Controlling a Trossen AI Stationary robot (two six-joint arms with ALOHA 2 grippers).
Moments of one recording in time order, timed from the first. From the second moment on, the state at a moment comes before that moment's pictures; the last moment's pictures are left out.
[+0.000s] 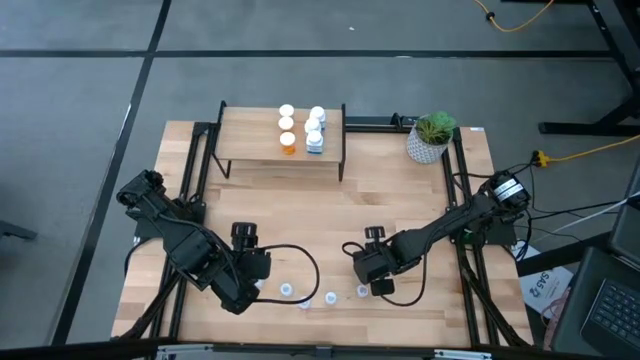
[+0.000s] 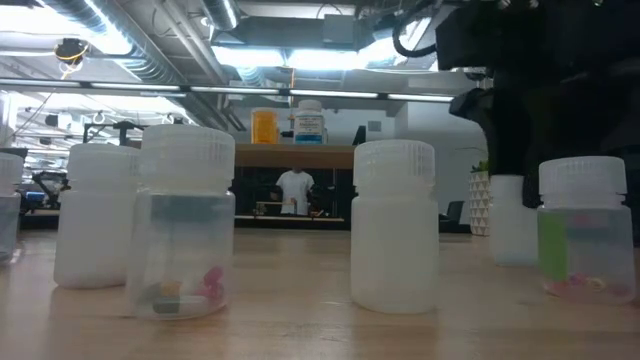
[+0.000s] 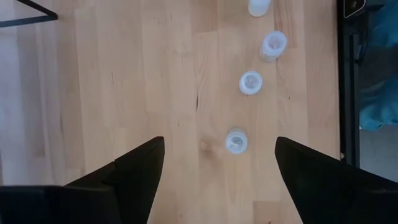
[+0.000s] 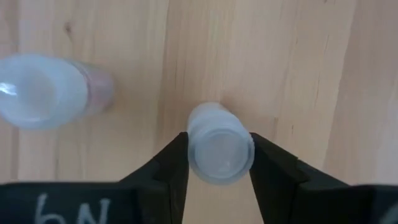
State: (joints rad) left arm -0.69 1.72 1.92 -1.57 -0.33 -0.63; right arm 0.47 1.76 1.15 -0.74 0.18 0.34
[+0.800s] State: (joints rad) left arm -0.78 1.69 1.92 -1.57 -0.38 -0.60; right arm 0.21 1.75 1.65 -0.81 0.30 0.00
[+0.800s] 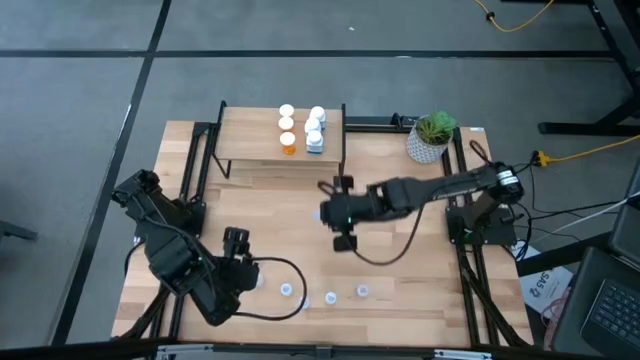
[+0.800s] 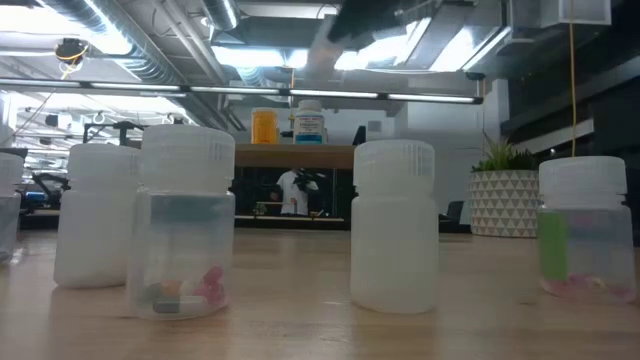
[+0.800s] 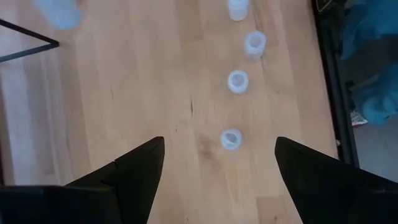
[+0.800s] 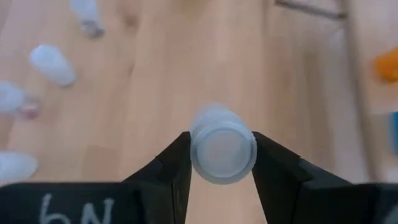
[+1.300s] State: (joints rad) left arm -0.78 1.69 1.92 -1.57 -0.39 -0.59; right arm -0.16 1.75 1.86 -1.04 0.25 -0.23
